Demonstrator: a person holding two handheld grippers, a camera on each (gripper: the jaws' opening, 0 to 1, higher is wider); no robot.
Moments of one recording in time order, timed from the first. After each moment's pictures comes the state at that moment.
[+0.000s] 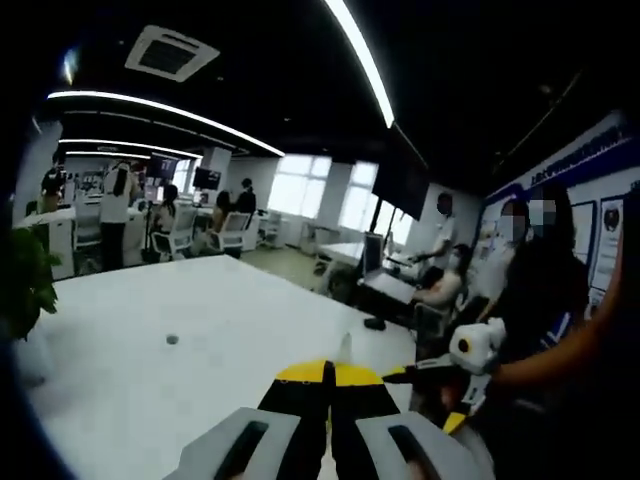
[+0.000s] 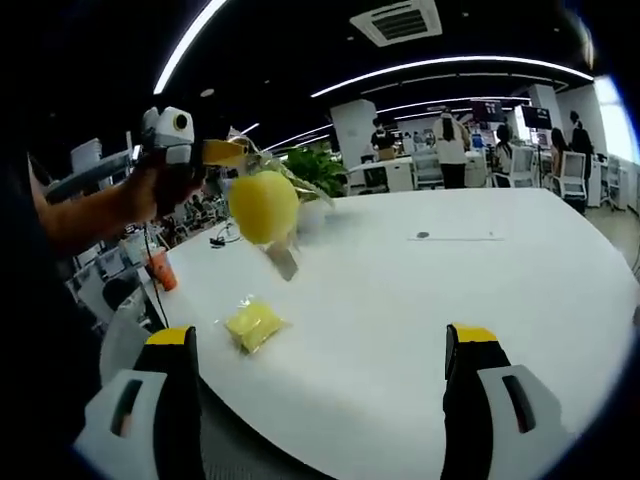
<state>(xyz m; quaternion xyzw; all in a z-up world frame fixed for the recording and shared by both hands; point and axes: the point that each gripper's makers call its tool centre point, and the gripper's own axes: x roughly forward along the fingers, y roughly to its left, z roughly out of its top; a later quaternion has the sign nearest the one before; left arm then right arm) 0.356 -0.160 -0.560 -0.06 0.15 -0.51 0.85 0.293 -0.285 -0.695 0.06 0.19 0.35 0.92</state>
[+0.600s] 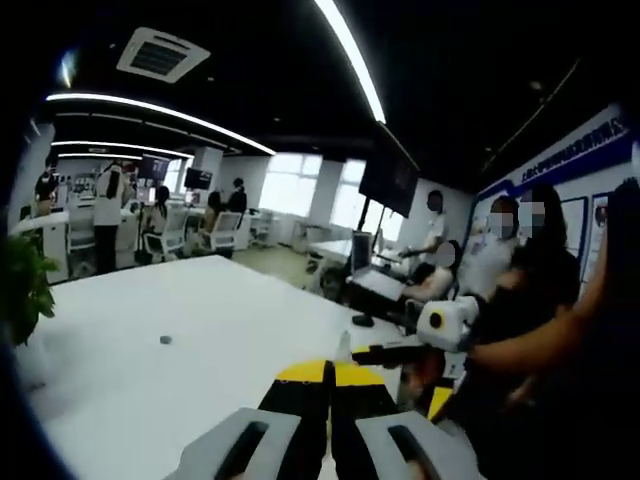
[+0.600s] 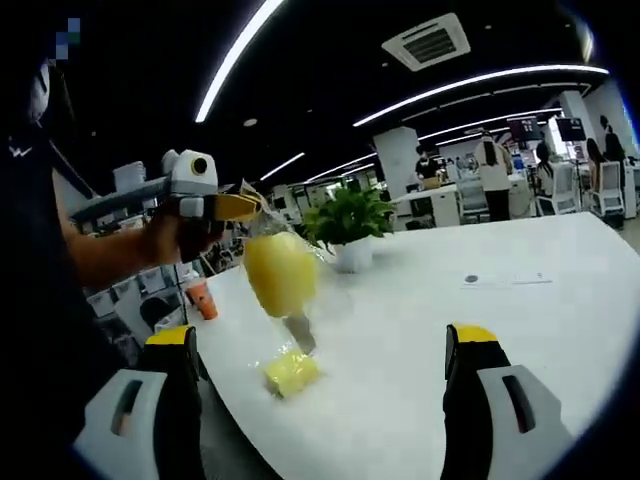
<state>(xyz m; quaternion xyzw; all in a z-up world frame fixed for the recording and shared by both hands) 0.333 -0.167 -0.555 -0.05 0.15 -0.52 0.84 0.313 -0.239 -0.638 0.09 0.11 0.46 0.88</state>
